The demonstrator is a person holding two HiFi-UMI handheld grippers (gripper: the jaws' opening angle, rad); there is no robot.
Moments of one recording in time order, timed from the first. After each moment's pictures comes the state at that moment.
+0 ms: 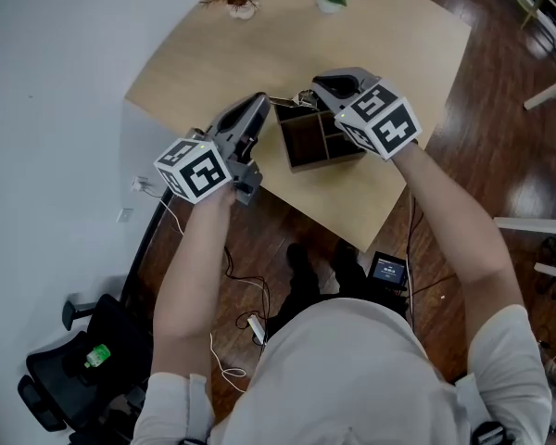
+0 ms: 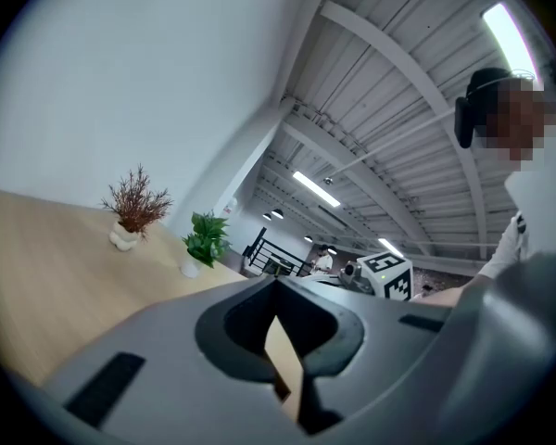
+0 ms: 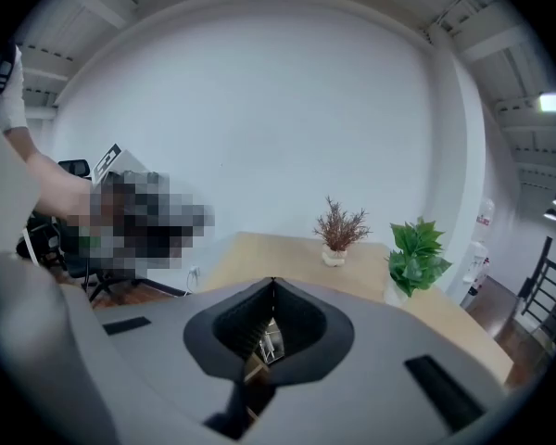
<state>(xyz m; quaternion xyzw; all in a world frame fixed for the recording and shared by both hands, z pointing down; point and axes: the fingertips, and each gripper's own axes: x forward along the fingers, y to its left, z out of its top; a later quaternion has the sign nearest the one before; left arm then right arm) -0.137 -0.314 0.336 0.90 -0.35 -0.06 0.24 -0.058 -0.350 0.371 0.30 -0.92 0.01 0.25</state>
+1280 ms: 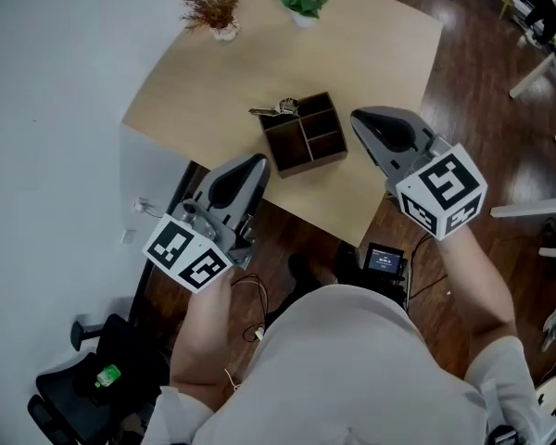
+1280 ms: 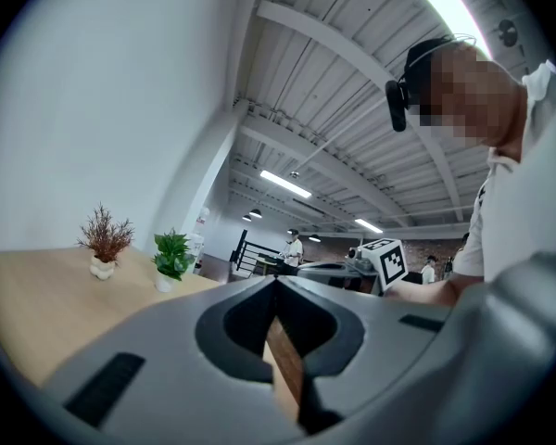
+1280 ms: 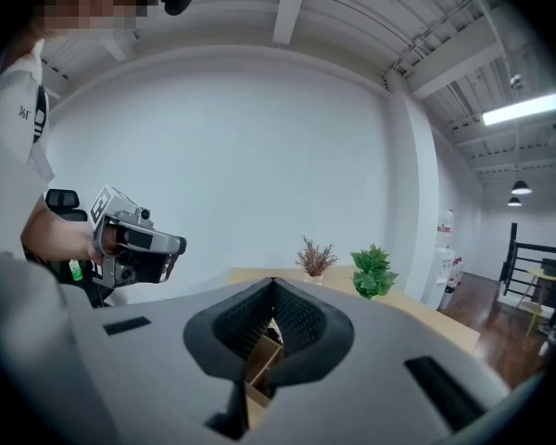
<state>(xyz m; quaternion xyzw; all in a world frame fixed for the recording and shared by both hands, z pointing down) -0.097 -0.178 0.260 0.93 -0.32 -0.03 0.14 0.035 -0.222 0.261 0.38 -0.91 0.01 0.14</state>
